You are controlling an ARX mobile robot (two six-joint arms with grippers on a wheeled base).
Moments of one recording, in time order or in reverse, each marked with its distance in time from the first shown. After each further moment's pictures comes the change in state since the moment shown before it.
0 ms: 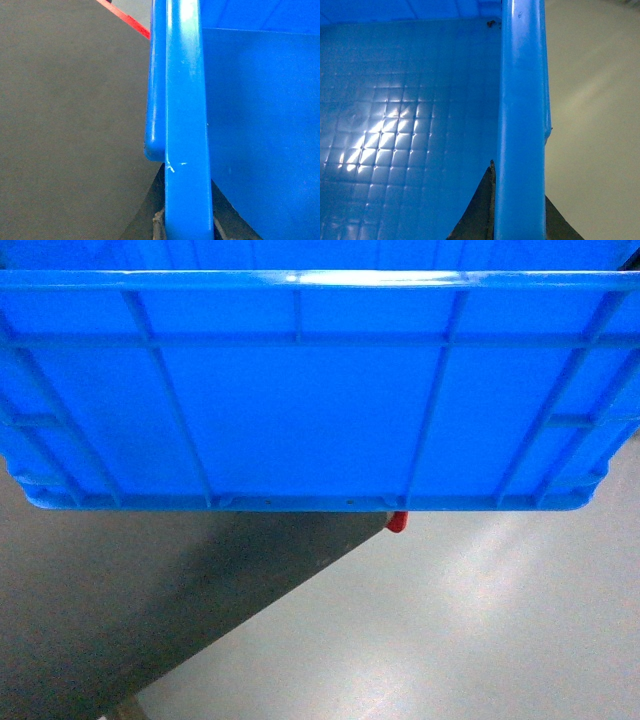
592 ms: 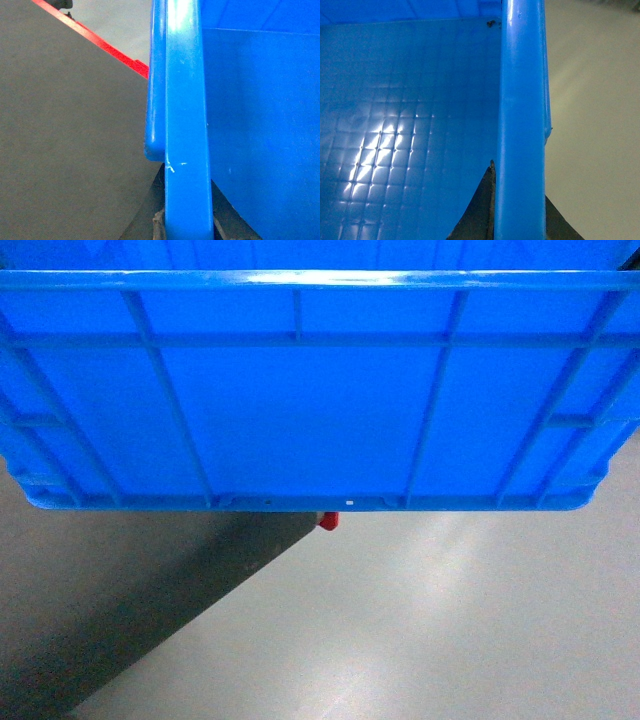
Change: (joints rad) left arm 0.000 0.000 0.000 0.000 0.000 0.000; right arm 0.000 0.000 0.000 0.000 0.000 0.000
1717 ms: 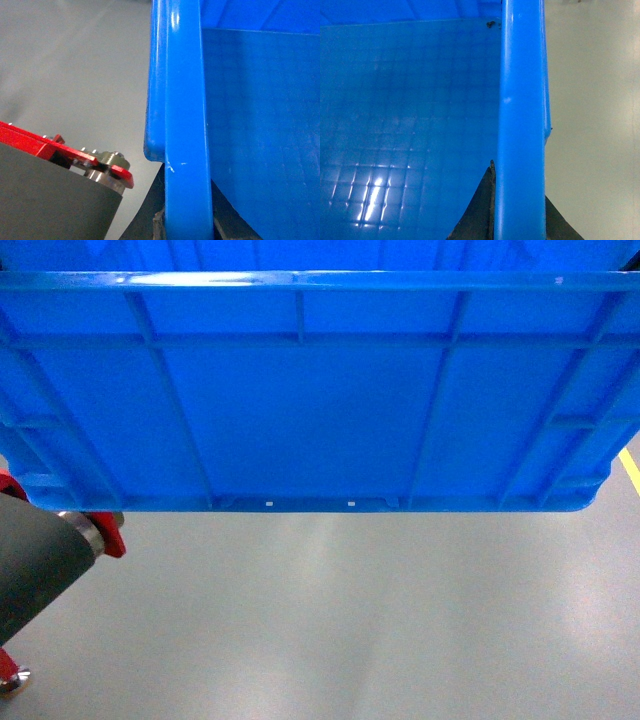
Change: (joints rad) left arm 0.000 0.000 0.000 0.000 0.000 0.000; right arm 0.000 0.000 0.000 -0.002 0.000 0.000
